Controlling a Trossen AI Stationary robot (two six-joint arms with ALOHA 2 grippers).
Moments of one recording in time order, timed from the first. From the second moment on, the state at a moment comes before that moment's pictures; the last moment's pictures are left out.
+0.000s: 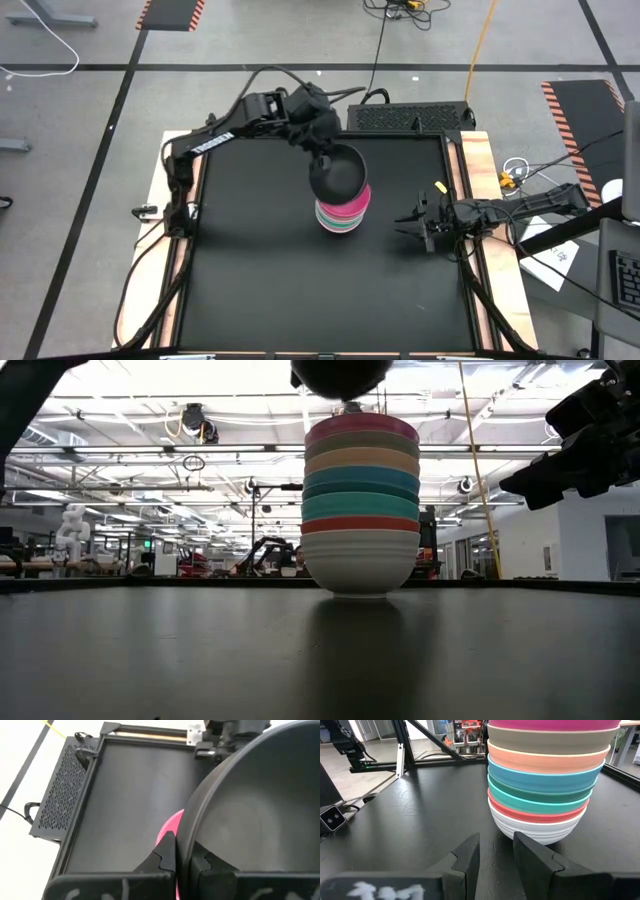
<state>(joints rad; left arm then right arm) 0.28 1.96 2.35 -1.17 0.13 0.11 0.18 0.25 0.02 0.02 0.13 0.12</state>
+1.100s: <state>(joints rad) 0.32 2.13 2.35 -1.27 0.26 0.12 0.18 0.25 0.01 0.02 0.13 0.15</state>
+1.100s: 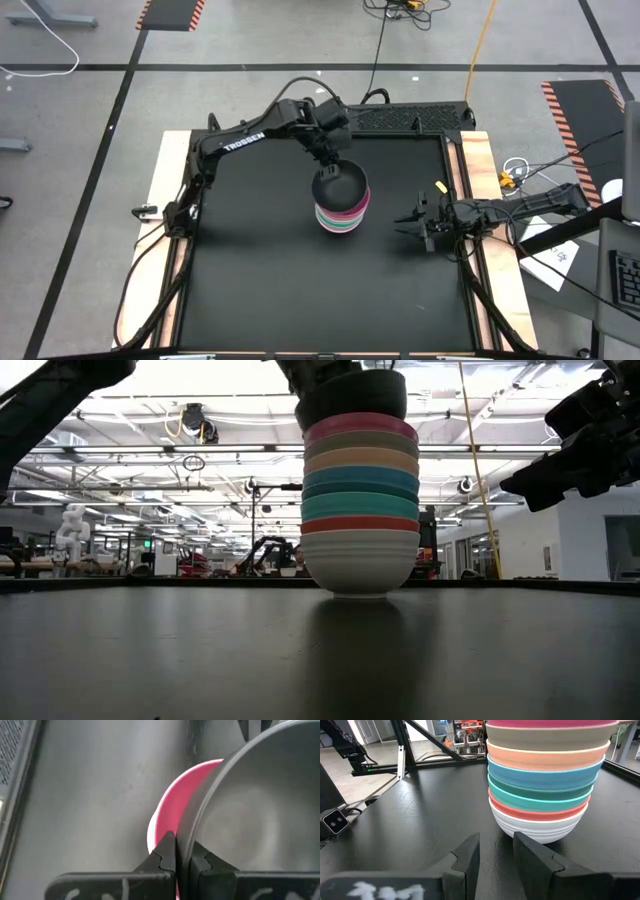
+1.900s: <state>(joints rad) 0.30 2.21 2.35 -1.39 0.28 0.12 0.18 0.25 0.01 0.02 0.13 0.14</state>
